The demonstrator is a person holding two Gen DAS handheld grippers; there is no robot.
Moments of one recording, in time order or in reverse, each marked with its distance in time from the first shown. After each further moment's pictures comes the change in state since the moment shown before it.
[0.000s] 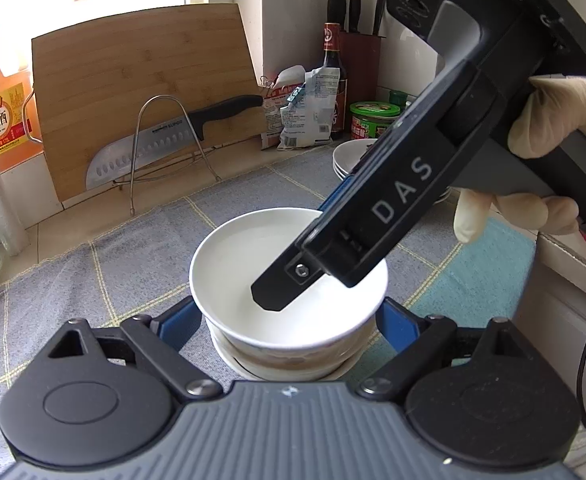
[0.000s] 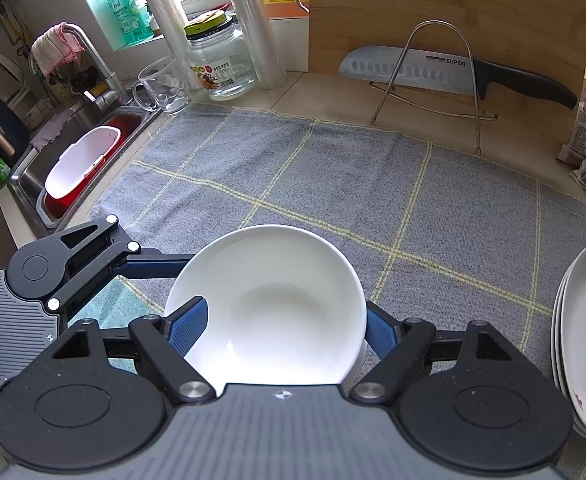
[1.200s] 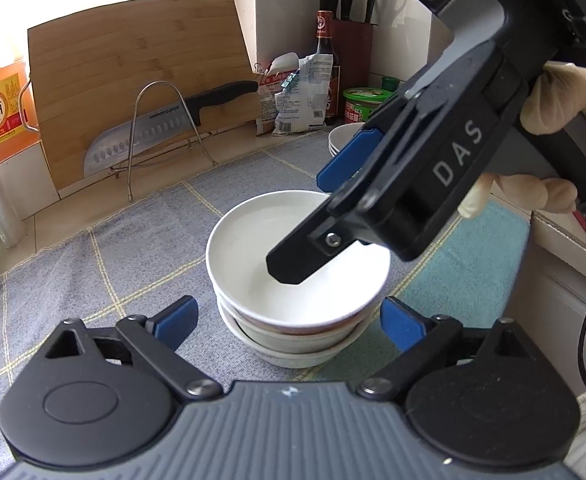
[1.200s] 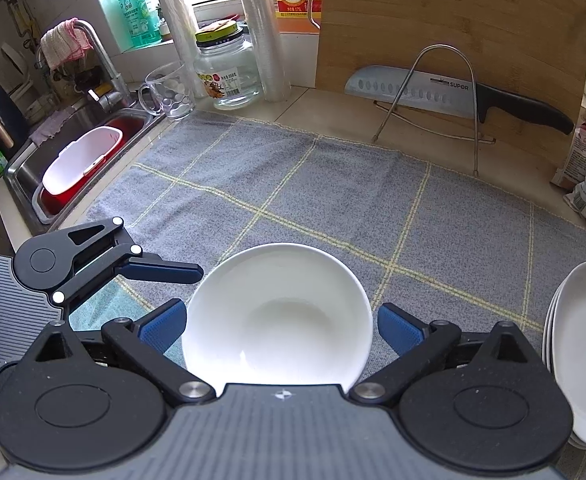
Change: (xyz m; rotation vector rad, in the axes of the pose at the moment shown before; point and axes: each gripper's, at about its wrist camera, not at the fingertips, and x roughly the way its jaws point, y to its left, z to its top) left arm -0.002 0.008 -0.014 0.023 0.027 -0.028; right arm -0.002 0.012 -0.006 -0.065 -0.057 -0.040
